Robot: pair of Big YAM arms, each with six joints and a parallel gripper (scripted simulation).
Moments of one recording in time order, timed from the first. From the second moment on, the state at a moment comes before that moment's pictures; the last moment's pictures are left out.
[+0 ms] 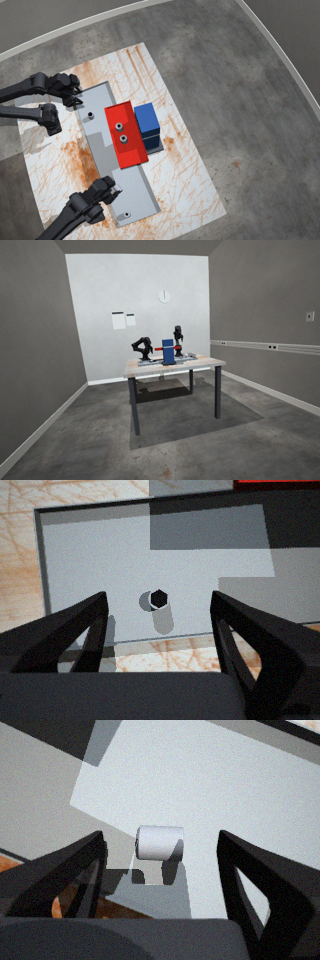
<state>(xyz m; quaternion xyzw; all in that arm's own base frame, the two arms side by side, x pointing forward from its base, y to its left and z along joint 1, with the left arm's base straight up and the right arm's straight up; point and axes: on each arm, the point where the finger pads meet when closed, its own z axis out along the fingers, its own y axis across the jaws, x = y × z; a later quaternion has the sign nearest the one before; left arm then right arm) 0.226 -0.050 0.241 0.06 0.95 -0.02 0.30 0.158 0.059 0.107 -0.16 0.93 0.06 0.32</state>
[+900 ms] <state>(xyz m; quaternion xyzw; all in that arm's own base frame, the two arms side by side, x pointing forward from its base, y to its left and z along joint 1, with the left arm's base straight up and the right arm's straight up) 0.195 -0.047 0.192 0.06 0.95 -0.02 0.30 0.149 0.056 0.037 -0.15 0.98 0.03 0.16</state>
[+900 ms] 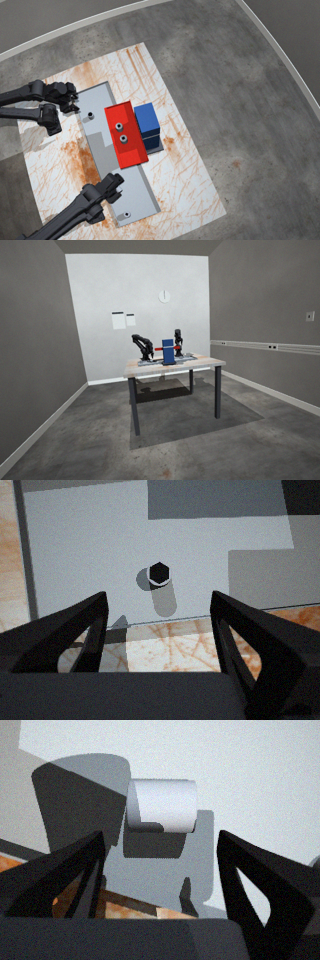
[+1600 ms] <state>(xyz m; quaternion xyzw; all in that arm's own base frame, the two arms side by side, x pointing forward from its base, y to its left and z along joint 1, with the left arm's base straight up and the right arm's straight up) 0.195 -0.047 0.191 0.06 0.95 -0.02 0.30 0.158 0.059 0.005 -0.15 0.98 0.02 0.12</state>
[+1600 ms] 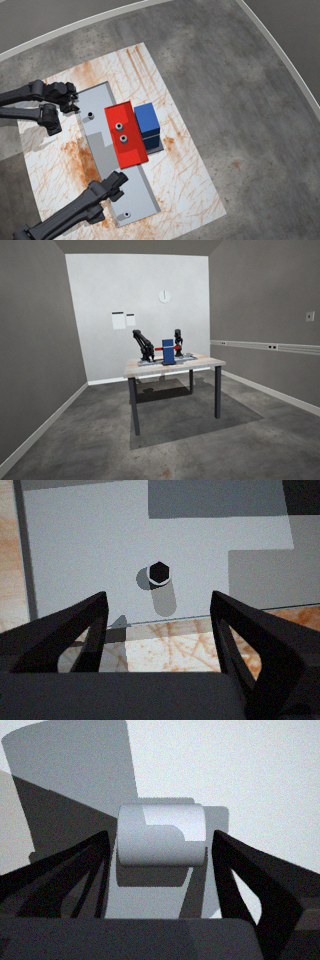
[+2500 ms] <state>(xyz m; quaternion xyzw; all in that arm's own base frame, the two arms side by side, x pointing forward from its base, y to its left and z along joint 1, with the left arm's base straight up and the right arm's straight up) 0.209 -0.048 0.172 0.06 0.95 -0.02 0.30 0.160 0.060 0.048 -0.15 0.98 0.02 0.11</state>
